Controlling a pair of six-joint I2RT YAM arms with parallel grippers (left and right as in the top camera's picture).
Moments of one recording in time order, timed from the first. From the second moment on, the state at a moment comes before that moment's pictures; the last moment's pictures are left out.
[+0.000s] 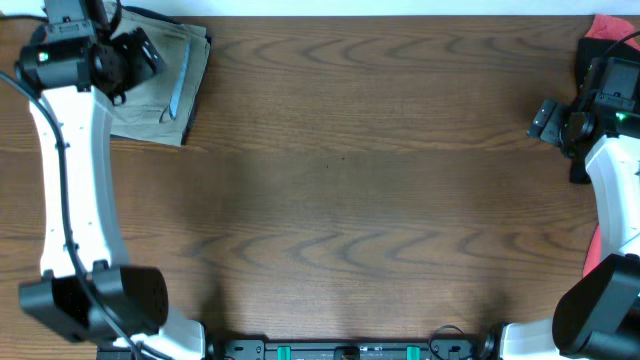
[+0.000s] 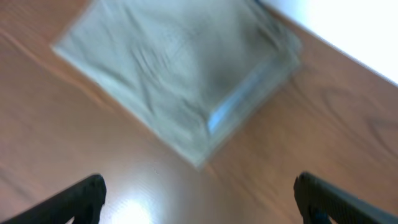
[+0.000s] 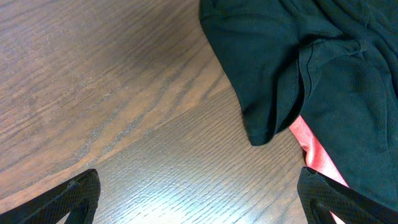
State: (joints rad) left arm 0.15 1.72 1.89 -1.14 -0.12 -0.39; right arm -0.27 1.63 1.31 -0.72 0.22 0.21
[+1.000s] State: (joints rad) left arm -0.24 1.12 1.12 -1.16 -0.03 -0.48; right arm -0.27 1.63 1.31 -0.73 0.22 0.21
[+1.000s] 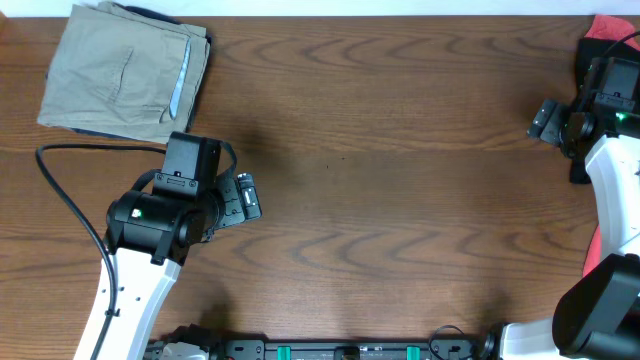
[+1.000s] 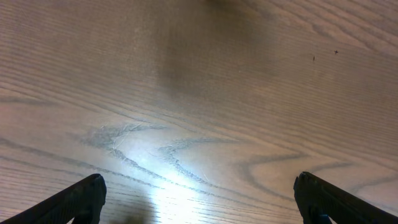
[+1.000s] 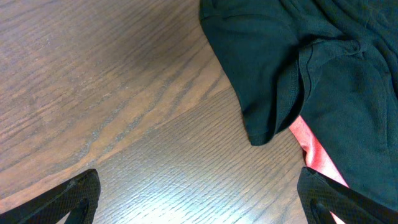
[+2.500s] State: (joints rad) left arm -0.02 0.12 0.14 -0.28 0.01 -0.25; right arm -0.27 1.63 1.31 -0.73 0.22 0.21
